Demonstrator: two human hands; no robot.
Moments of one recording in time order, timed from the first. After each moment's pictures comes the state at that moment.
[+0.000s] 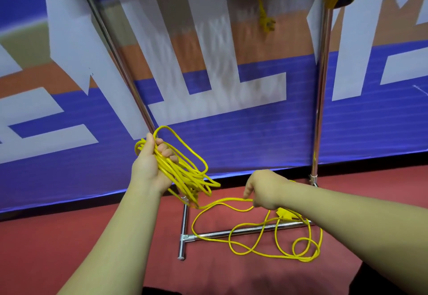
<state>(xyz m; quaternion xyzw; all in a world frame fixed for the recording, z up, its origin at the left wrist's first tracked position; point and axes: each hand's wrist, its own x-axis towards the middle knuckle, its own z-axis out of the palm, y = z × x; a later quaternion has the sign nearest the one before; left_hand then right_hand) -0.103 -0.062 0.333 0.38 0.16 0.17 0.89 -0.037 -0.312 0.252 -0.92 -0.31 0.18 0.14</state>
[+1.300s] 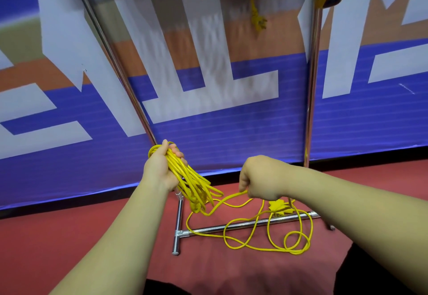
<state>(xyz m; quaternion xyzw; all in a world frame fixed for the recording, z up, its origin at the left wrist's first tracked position) -0.090 -0.081 0.306 0.42 0.25 0.12 0.86 -0.070 -0.335 0.319 -0.91 -0.38 0.14 0.10</state>
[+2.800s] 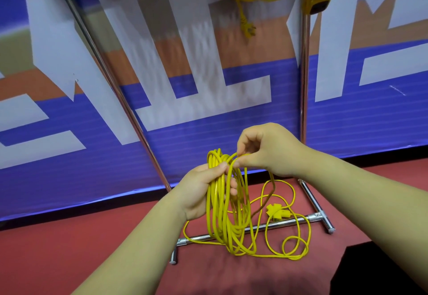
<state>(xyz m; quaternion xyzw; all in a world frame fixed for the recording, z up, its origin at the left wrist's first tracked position) -0.122 -0.175 0.316 0.61 0.07 -0.13 0.77 -0.046 -0.371 0.355 -0.79 -0.39 -0.01 0.47</state>
